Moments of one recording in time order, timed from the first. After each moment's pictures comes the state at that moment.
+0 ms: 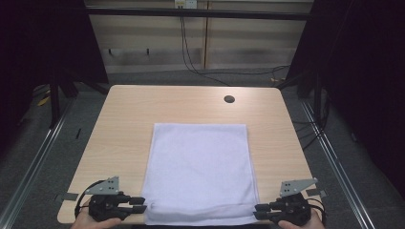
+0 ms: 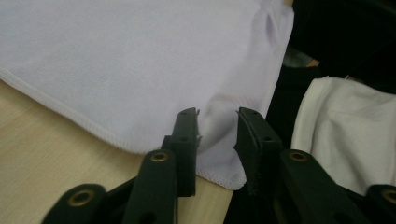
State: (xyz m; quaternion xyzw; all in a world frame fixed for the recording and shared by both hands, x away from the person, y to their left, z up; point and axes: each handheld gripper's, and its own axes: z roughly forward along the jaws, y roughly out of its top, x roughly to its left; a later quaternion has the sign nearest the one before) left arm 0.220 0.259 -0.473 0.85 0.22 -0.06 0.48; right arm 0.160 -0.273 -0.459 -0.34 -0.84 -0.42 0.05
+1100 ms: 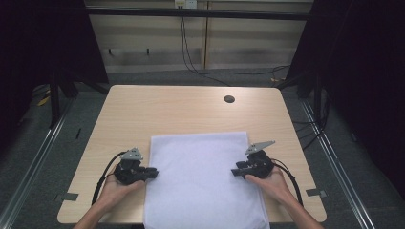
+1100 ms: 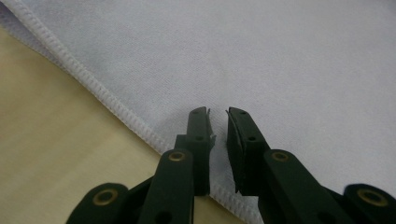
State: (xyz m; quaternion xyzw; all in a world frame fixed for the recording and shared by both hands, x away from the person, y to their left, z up) left arm 0.302 0.211 -0.497 0.87 0.31 0.00 0.39; right arm 0.291 -0.227 -0.493 -0.38 -0.86 -0.35 -0.04
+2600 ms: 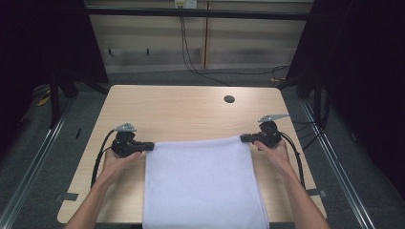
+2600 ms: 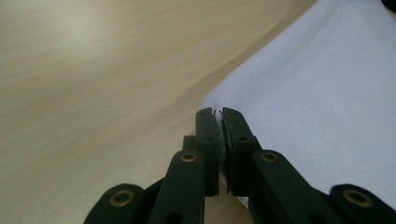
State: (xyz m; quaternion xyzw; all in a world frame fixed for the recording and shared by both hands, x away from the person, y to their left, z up) left arm 0.389 0.228 -0.478 0.81 0.36 0.03 0.45; right arm 0.377 -0.272 -0.473 -0.43 -0.79 -0.43 -0.06
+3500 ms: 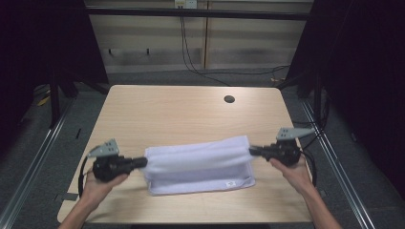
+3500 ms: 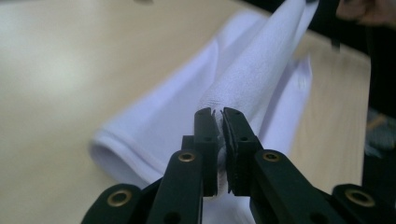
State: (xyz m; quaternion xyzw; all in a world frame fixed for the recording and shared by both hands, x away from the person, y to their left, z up) left arm 0.277 0.242 -0.446 0.83 0.27 0.04 0.48; right arm 0.284 -0.281 -0.429 -0.34 -0.80 -0.48 -0.08
